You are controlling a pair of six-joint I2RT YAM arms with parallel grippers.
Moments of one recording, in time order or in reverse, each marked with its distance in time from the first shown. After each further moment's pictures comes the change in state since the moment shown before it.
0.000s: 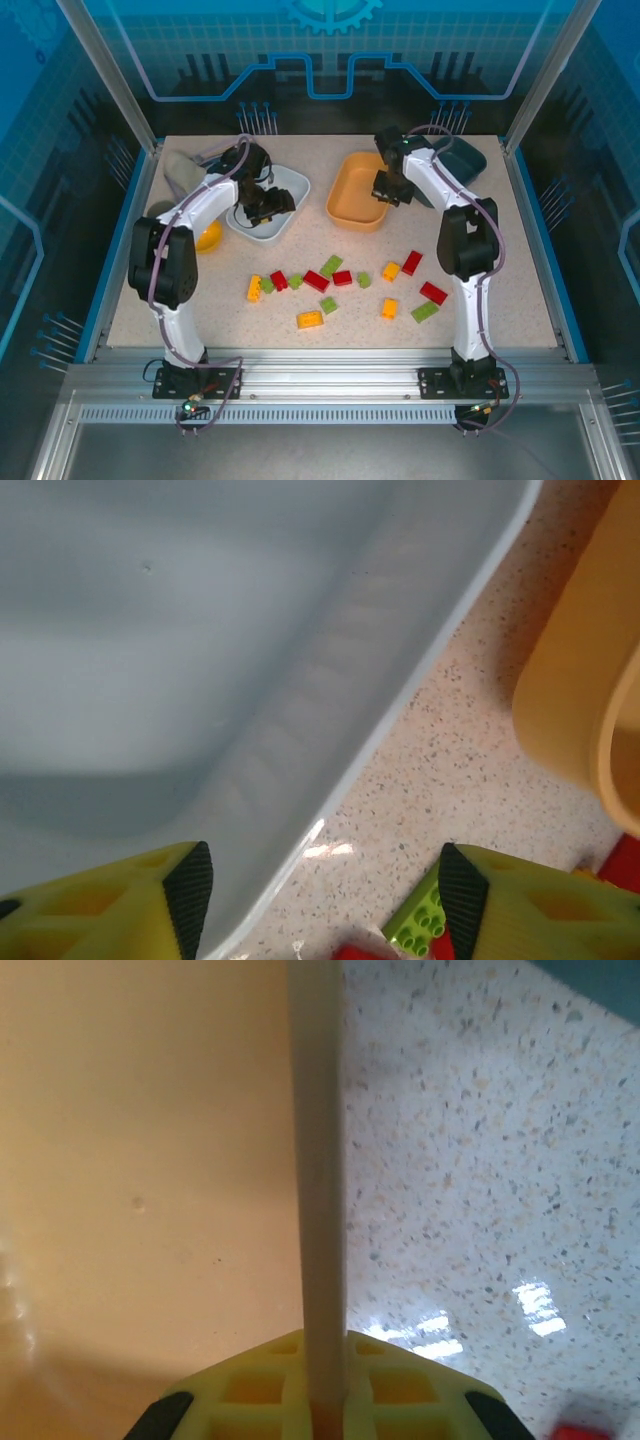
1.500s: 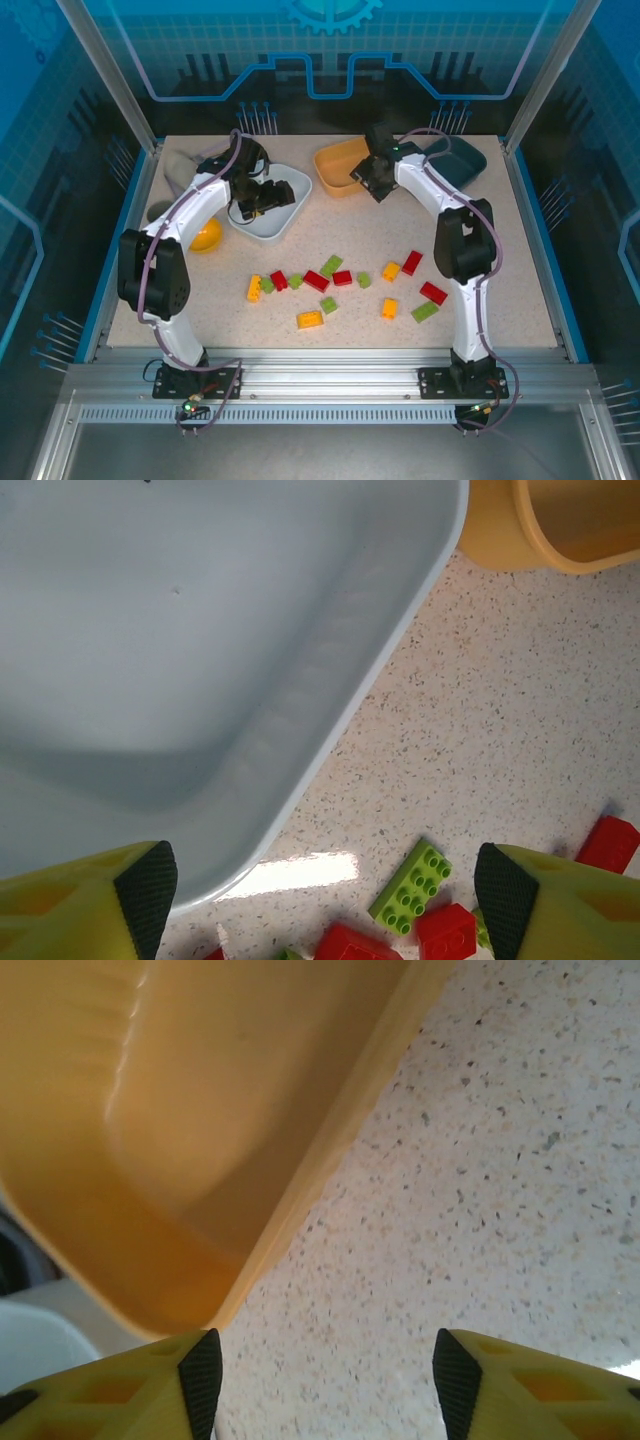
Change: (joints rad) left arm 0.000 -0.106 0.001 -0.028 -0.031 0.011; right arm 0.045 0.001 -0.032 0.328 -0.090 0.439
